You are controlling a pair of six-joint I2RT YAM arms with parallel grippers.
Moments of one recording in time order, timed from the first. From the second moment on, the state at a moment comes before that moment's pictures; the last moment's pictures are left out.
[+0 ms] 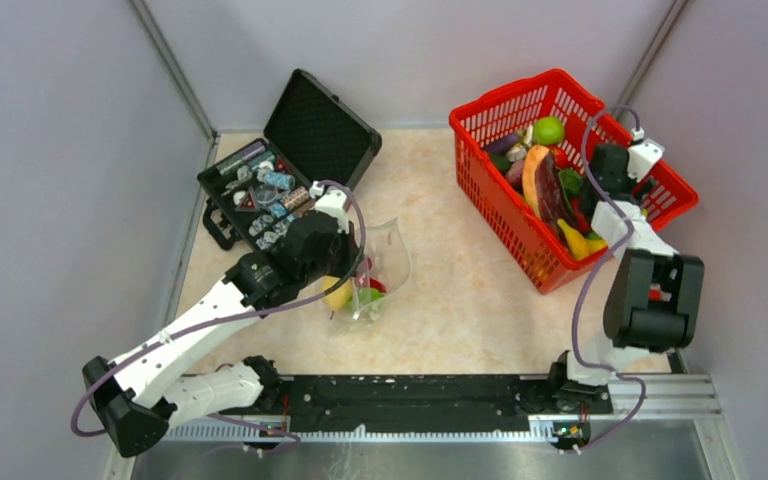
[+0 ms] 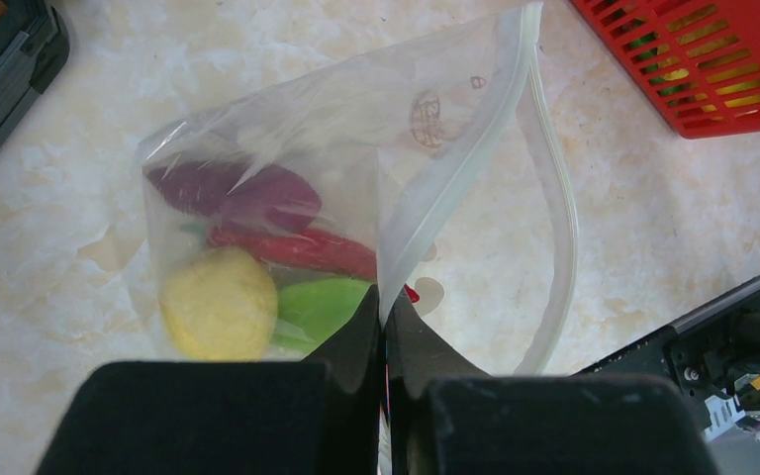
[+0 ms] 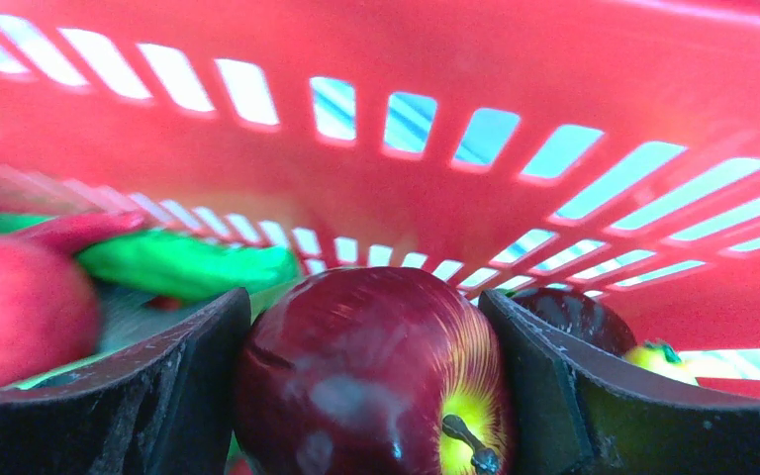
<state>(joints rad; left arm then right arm) -0.79 1.01 0.99 -0.58 -0.17 -0.50 -0.15 1.64 1.10 -0.07 0.67 0.39</state>
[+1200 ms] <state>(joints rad) -0.79 0.94 0.95 -0.58 -0.15 -0.52 -0.13 1.05 0.79 0.26 -0.81 0.65</state>
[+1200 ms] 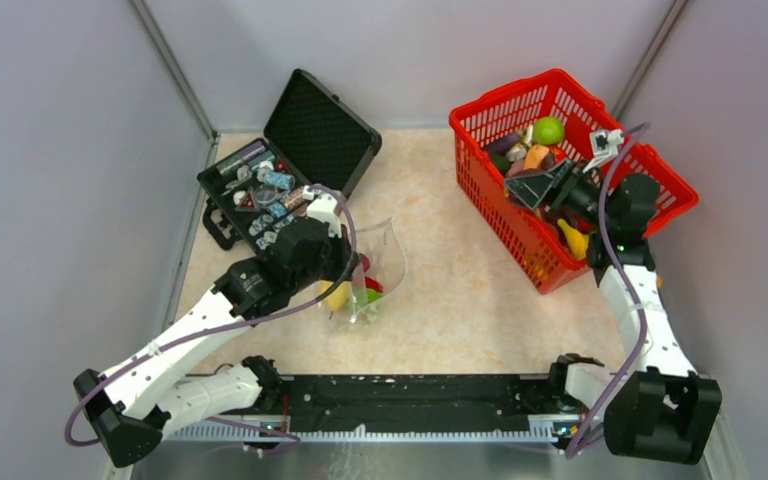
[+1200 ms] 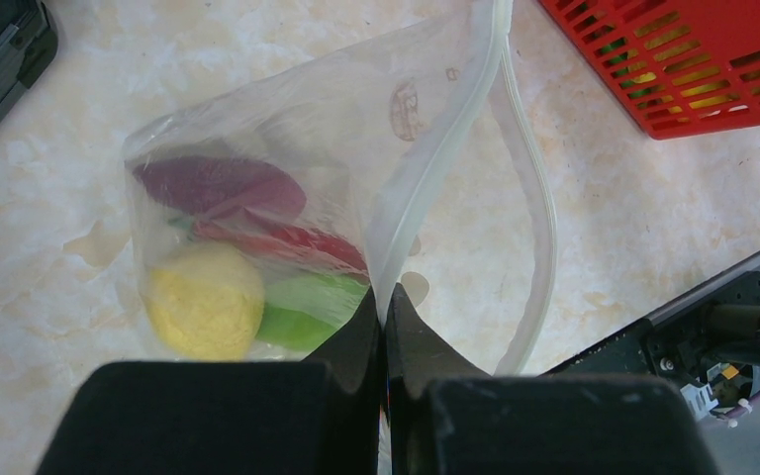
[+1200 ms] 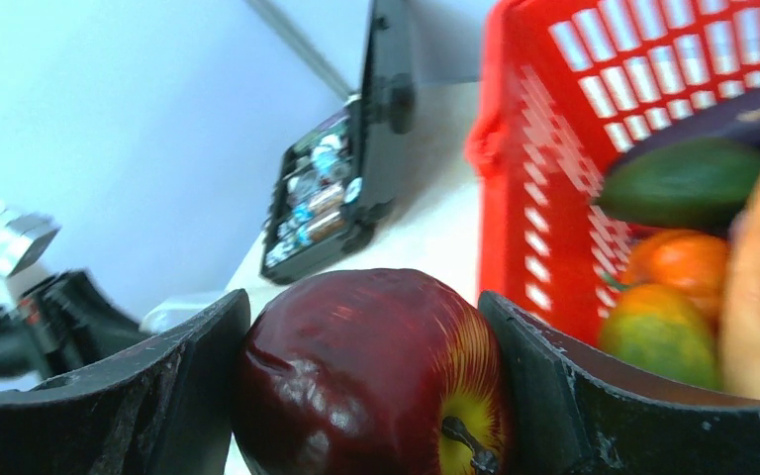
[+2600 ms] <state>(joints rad) -0.79 0.95 0.97 -0.56 -0.05 -0.52 0.96 1.19 0.90 0.03 -0.23 -0.08</state>
